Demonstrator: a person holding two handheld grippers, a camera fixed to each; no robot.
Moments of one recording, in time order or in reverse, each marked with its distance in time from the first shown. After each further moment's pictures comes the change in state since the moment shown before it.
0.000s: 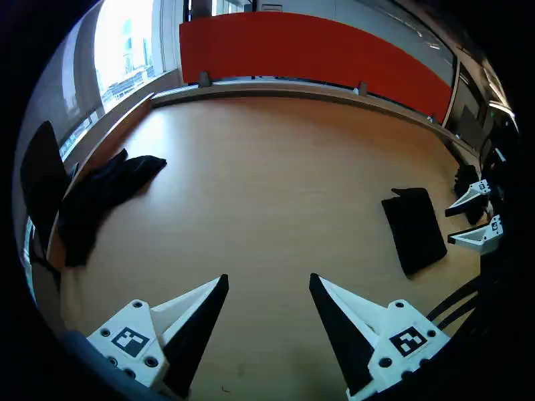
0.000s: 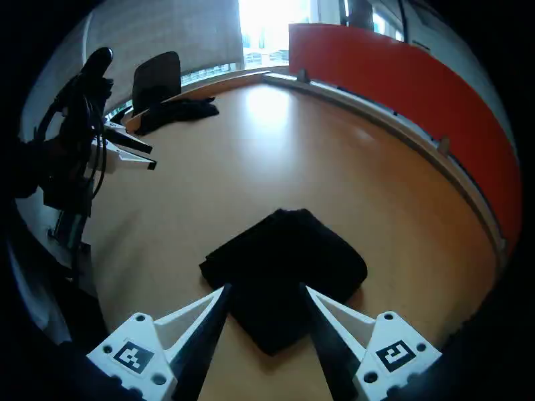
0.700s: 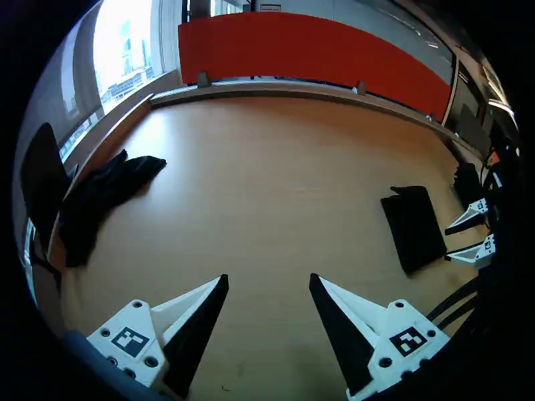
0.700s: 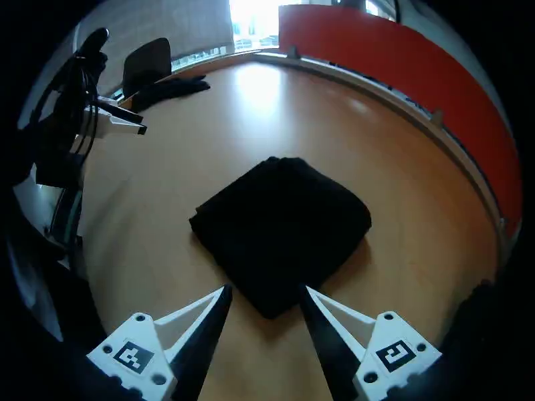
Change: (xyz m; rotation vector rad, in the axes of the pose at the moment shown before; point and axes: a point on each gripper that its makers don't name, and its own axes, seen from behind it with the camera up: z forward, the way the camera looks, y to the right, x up) left arm -0.002 0.001 -0.003 0.000 0.001 0.007; right arm -0.062 0.002 -0.009 -0.034 -0.094 0.041
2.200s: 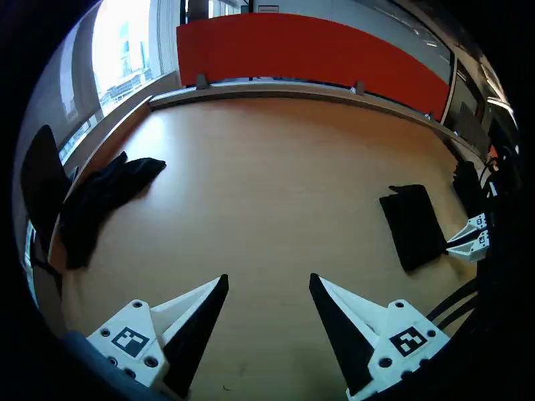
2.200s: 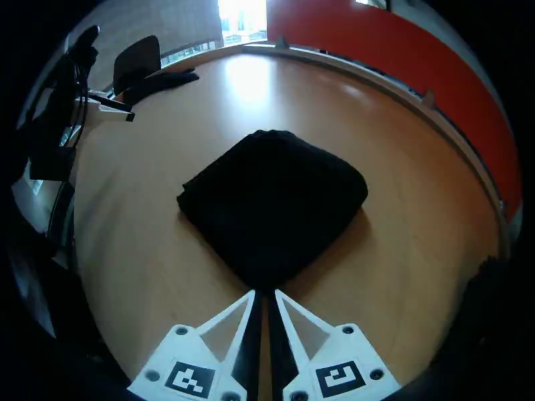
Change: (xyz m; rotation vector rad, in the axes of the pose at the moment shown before) left arm 0.000 0.000 -0.002 -0.002 0.003 0.010; right arm -0.025 0.004 0.008 -0.023 -0.024 0.040
